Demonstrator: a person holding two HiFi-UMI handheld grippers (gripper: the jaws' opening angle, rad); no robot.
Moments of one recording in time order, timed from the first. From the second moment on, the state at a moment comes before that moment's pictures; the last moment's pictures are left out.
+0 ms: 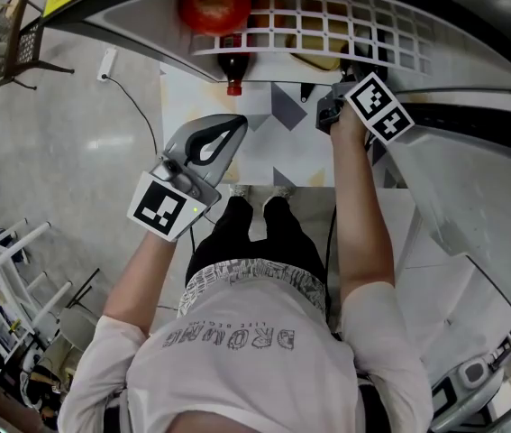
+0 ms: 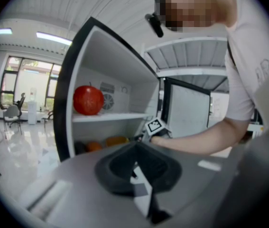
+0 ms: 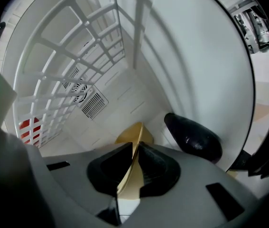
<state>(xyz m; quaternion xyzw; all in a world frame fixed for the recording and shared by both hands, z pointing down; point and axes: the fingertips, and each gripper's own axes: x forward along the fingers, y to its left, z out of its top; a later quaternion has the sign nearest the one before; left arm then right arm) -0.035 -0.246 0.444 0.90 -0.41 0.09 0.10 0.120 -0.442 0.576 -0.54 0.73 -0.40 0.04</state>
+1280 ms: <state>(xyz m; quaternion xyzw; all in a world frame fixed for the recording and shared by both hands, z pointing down) -0.038 -0.219 0.374 0.93 -0.37 0.05 0.04 0.114 -0.345 0.477 -0.55 0.78 -0.29 0.01</state>
